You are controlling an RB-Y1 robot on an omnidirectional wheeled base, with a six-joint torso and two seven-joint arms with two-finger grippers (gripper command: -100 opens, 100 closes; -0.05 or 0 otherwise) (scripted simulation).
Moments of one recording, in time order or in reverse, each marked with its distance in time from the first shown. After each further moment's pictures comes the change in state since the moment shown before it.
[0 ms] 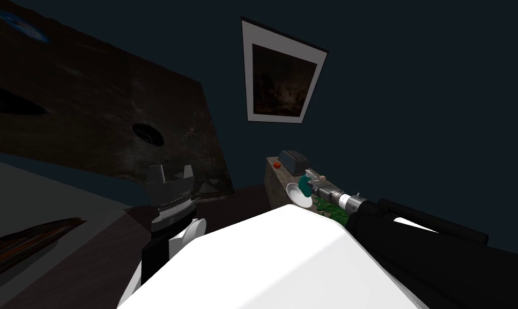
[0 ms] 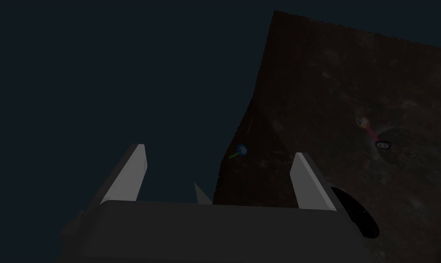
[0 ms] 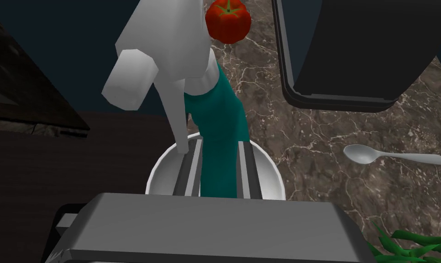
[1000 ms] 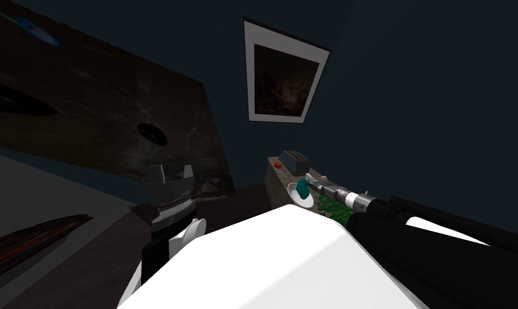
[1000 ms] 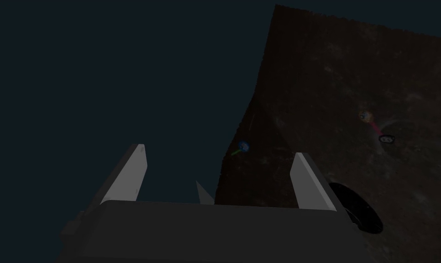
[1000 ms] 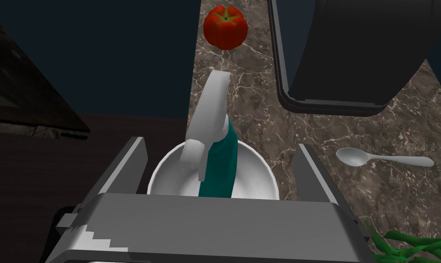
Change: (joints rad) left arm 0.000 0.000 0.000 0.000 0.000 0.000 0.000; right arm 0.027 -0.037 -0.096 0.001 -0.077 0.001 -0.033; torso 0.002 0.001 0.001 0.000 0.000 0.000
